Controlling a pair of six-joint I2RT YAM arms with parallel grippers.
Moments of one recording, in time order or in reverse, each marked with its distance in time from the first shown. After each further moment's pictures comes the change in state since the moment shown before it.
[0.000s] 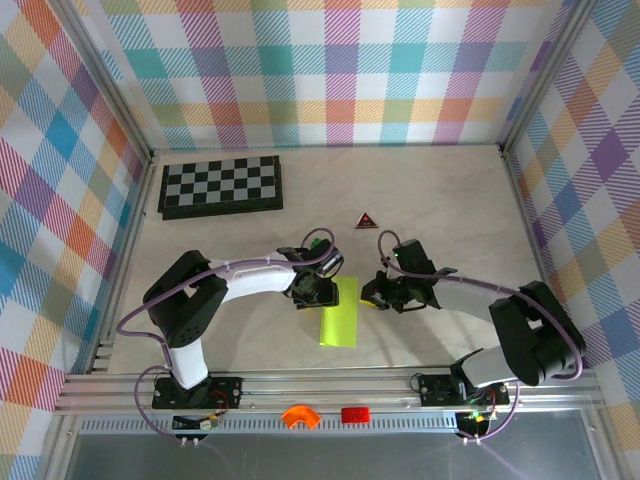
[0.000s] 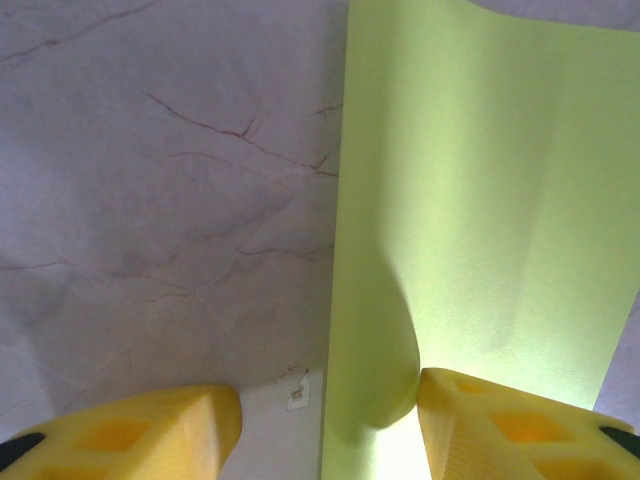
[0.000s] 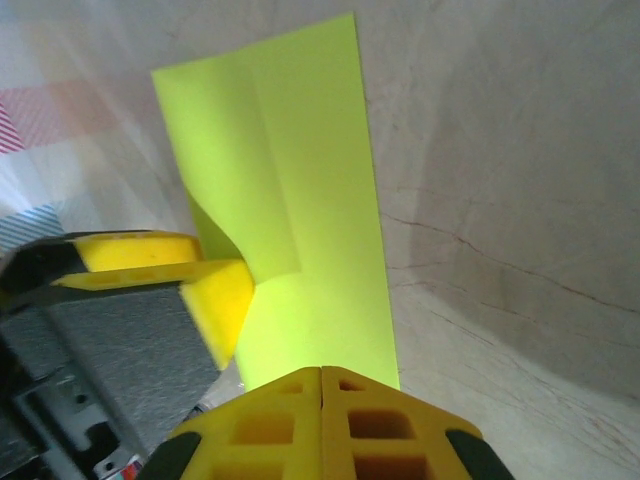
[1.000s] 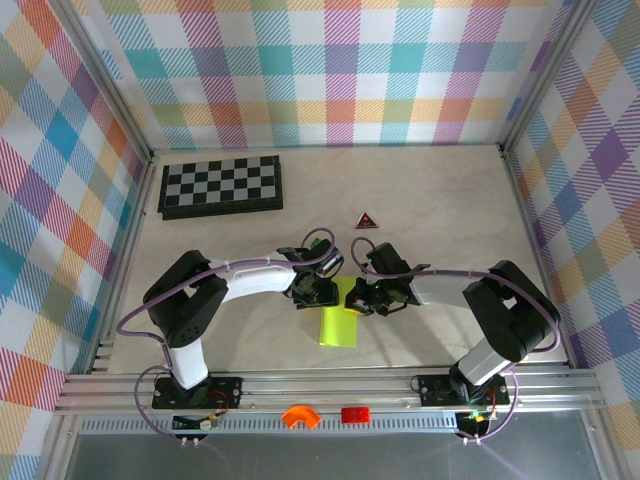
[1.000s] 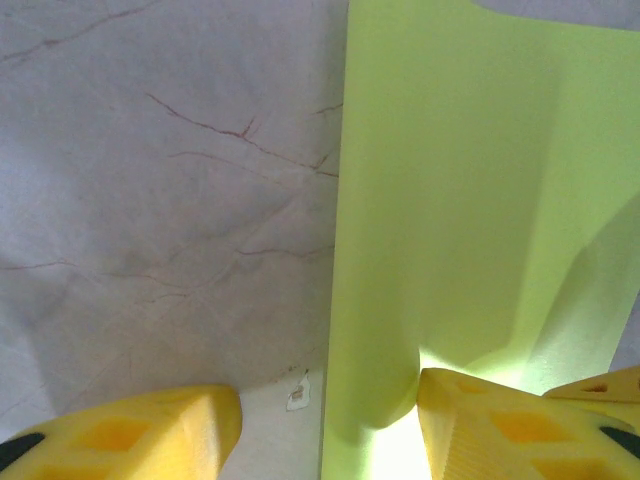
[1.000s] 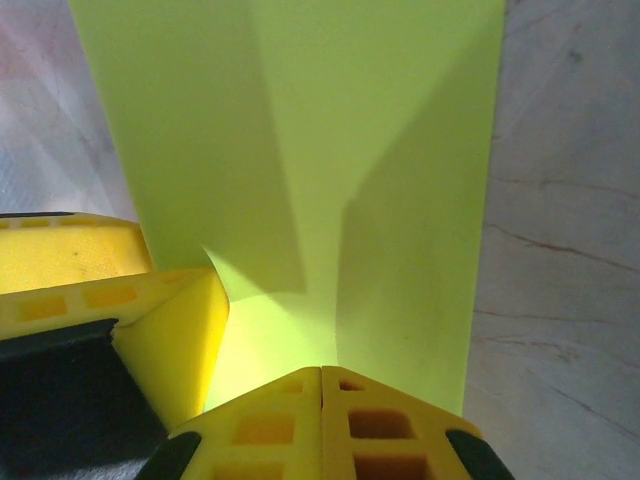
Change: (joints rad) left arm -0.002 0.001 0.000 0.000 0.000 0.000; right arm 0.146 0.151 0.092 0.002 0.076 0.004
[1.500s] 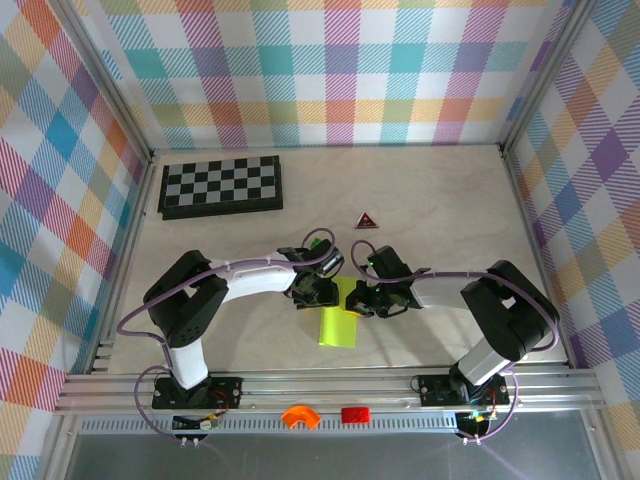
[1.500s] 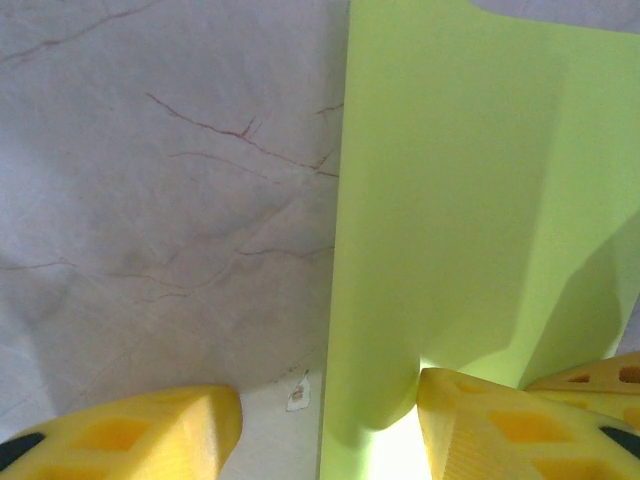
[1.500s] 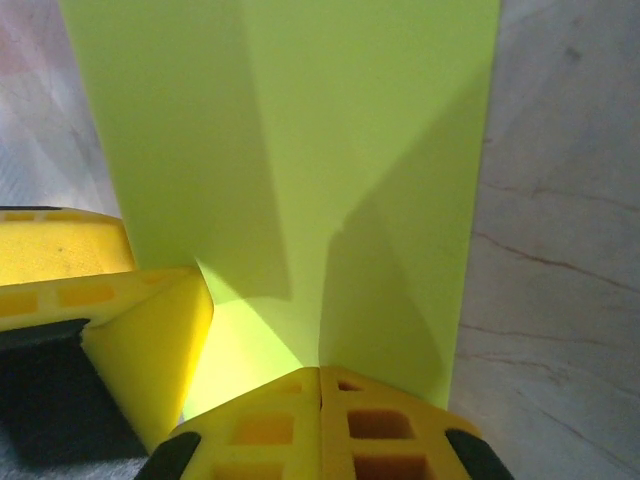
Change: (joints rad) left arm -0.005 0.002 0.000 -0.002 -0.004 -0.001; right arm 0.000 0.008 -0.040 0.063 0.009 -0.038
